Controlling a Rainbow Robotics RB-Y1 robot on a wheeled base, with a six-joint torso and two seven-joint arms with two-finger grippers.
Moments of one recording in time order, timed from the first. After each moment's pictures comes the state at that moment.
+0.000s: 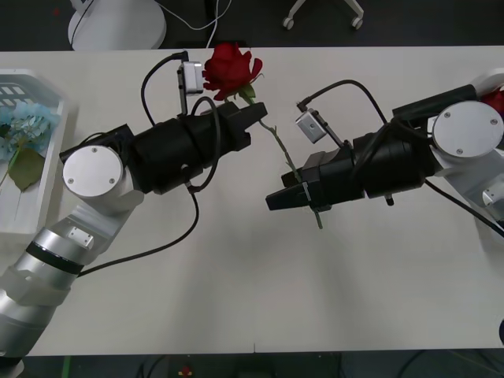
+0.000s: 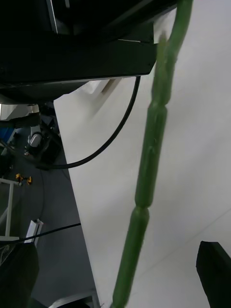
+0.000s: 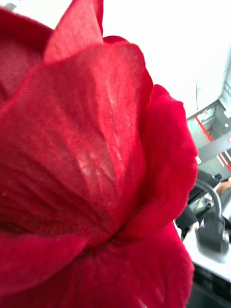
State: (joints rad) right arm -0.54 -0.69 0.43 -1.62 -1.73 1.14 2.06; left arm -0.37 0.38 -0.33 -1.66 1.73 0.52 -2.07
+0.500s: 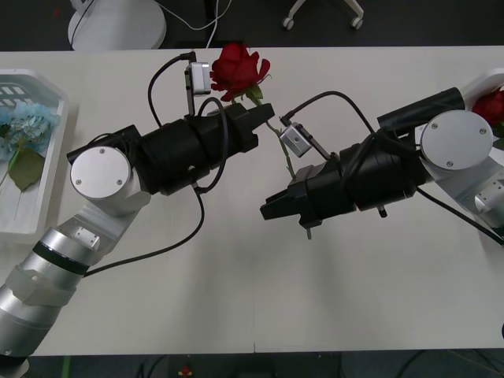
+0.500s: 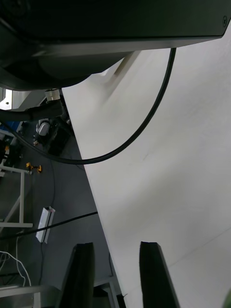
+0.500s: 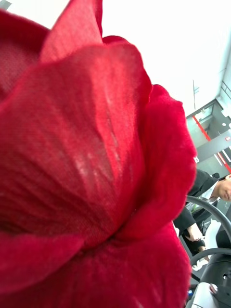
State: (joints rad) right arm -0.54 -0.70 0.49 -1.71 -1.71 1.15 1.94; left arm -0.38 0.37 -0.34 -1.66 1.72 0.51 -2.07
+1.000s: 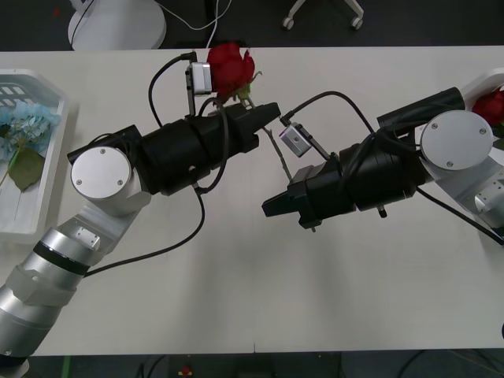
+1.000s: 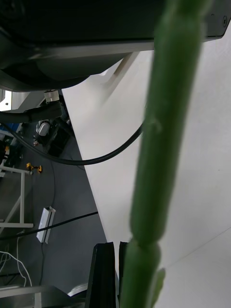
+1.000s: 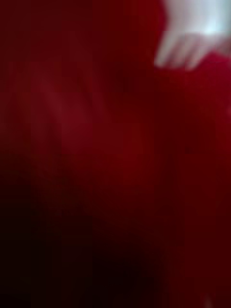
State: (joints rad) right arm -0.54 -0.70 0.49 -1.71 -1.71 1.15 1.93; left arm -0.38 0.37 -0.35 -1.67 1.72 0.51 -2.07
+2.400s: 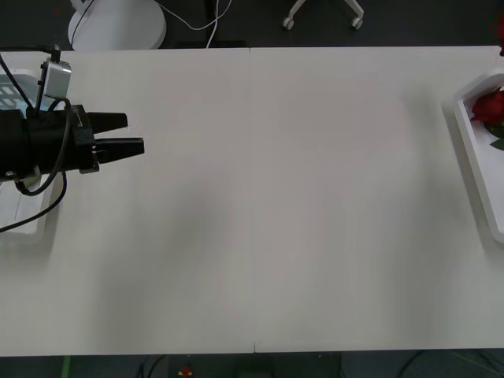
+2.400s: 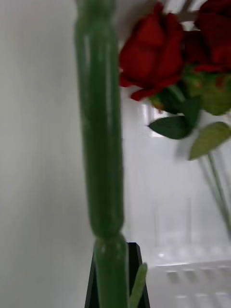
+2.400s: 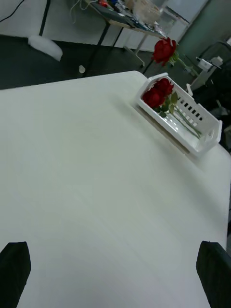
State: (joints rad) right arm -0.54 -1.14 0.12 -1.26 -1.09 1.26 1.60; left arm -0.26 0.69 0.14 -1.68 1.79 1.20 -2.39
